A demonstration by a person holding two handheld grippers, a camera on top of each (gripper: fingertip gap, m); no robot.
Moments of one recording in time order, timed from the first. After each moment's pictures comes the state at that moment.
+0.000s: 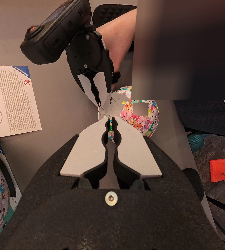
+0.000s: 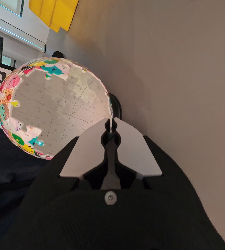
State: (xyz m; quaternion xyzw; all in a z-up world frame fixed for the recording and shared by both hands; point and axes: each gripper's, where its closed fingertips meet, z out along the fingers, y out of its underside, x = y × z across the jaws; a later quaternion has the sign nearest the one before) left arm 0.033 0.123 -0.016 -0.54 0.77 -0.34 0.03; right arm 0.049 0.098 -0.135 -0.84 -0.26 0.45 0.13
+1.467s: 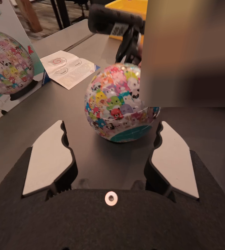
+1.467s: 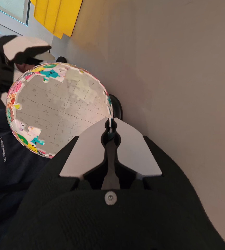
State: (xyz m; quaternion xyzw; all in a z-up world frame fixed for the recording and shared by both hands) left arm -0.028 0.067 -0.069 -0.70 0.48 -0.29 0.44; right arm 0.048 0.099 -0.131 -0.84 -0.24 0.47 0.13
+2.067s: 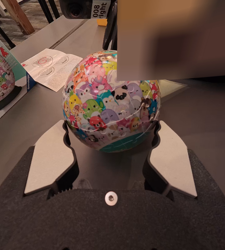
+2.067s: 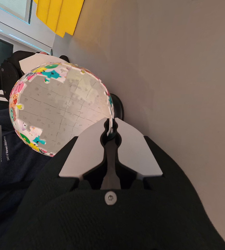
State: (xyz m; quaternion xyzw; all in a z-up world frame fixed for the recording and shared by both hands) left arm -0.002 0.058 -0.092 -0.68 0.53 -0.27 0.43; right arm 0.048 0.097 -0.129 -0.84 -0.24 0.47 0.12
